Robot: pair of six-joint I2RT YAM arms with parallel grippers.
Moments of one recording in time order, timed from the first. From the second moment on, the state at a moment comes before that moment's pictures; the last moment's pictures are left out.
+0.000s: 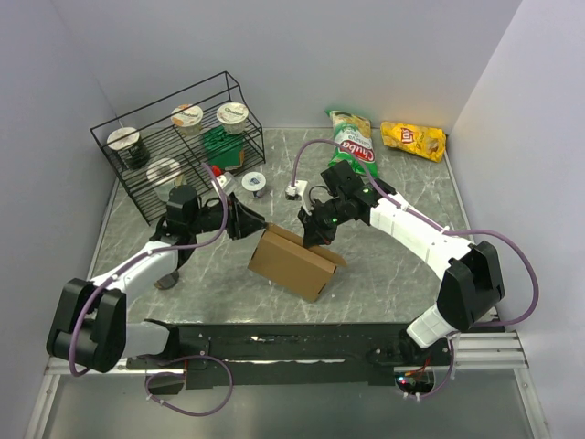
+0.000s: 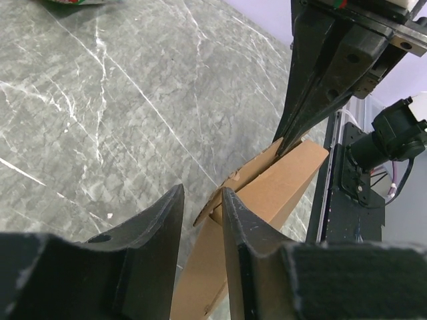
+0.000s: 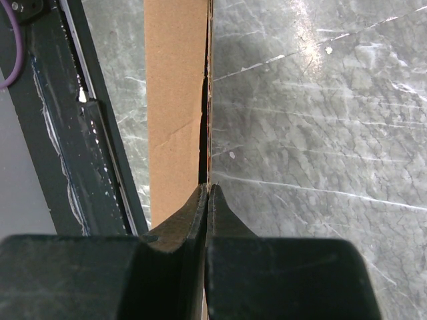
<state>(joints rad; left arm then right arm) -0.30 1.27 0.64 0.44 0.90 -0.24 0.60 1.53 1.29 -0.79 -0.61 -0.42</state>
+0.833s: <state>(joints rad) -0.33 1.29 0.65 0.43 0.93 -0.23 0.60 1.53 1.29 -0.80 -0.58 -0.42</state>
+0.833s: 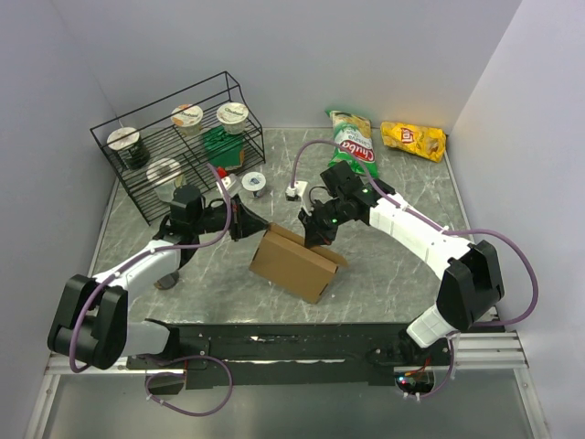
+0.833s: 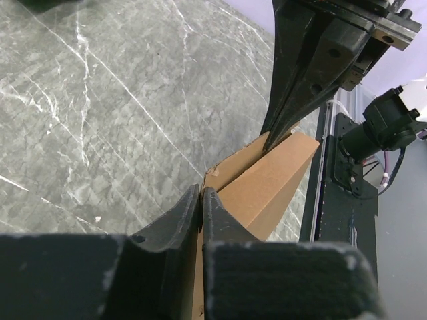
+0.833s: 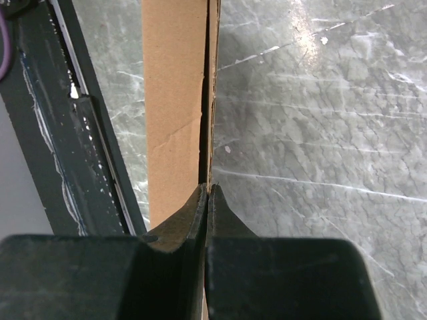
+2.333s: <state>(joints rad) -0.62 0.92 0.36 0.44 0.13 -0.34 0.94 1.45 1.14 -0.53 0.18 -0.39</state>
